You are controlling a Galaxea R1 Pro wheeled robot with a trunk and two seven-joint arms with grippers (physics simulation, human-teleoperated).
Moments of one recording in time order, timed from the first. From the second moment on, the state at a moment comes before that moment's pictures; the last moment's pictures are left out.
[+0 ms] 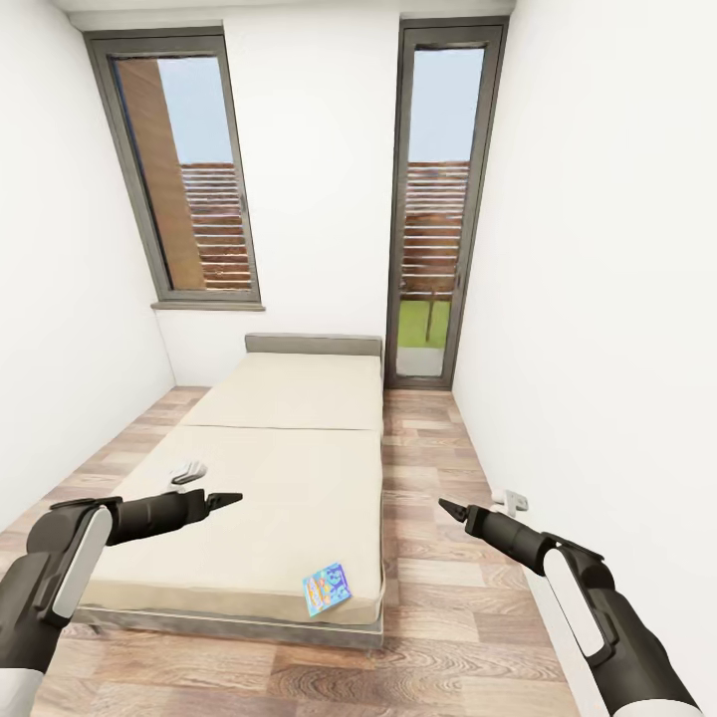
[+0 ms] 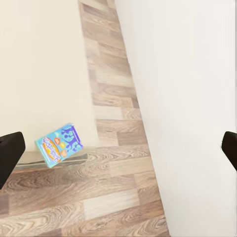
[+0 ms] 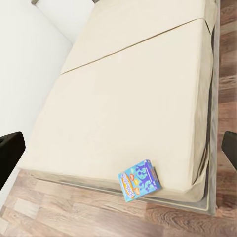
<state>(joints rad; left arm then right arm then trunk) -0.49 0.28 0.15 -1.32 0.33 1.03 -0.62 -0.42 -0.12 -0.08 -1.17 -0.47 0.60 0.41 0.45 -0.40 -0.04</state>
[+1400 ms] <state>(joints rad) -0.58 0.21 0.16 -0.78 0.33 1.03 -0.62 -0.42 -0.11 -0.26 -1.16 -0.61 0.61 0.41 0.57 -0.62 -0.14</state>
